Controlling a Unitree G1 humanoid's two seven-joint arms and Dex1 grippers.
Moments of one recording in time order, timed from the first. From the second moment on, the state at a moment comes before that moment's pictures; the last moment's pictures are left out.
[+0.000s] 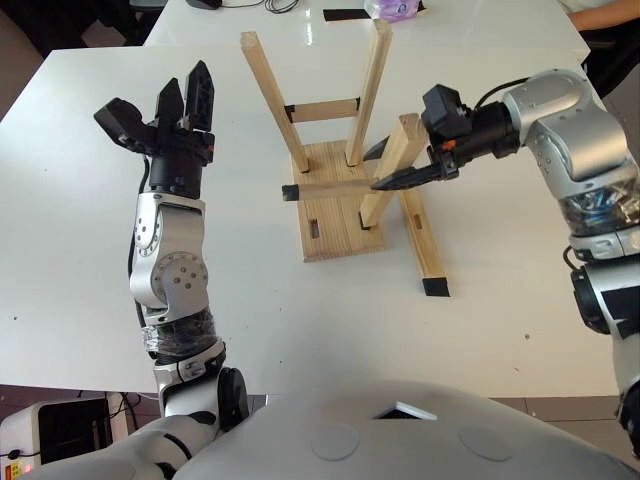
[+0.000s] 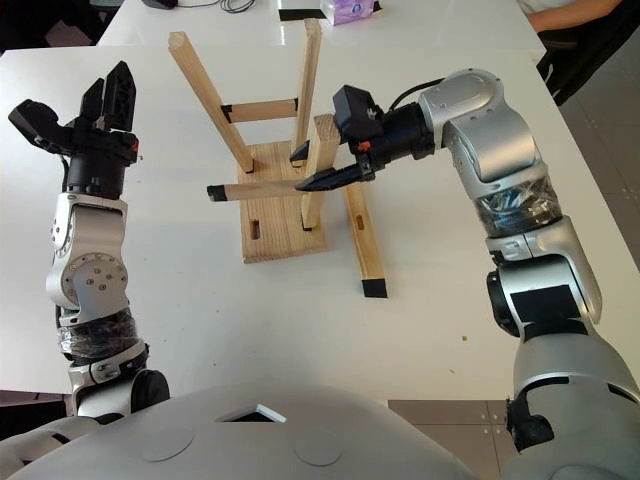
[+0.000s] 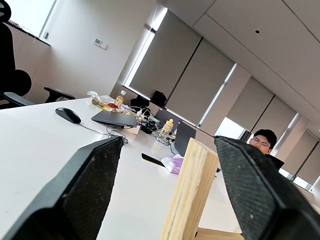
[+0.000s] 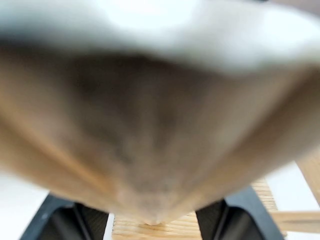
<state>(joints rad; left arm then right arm) -0.16 0.11 0.32 -0.31 -0.74 0.26 -0.13 -0.74 -0.67 0.37 0.07 0.43 0.34 1.41</state>
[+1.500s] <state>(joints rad) 0.00 0.01 0.23 -0.26 -0.55 0.11 -0.13 -0.73 -0.71 0.38 -0.08 0.39 0.65 1.23</state>
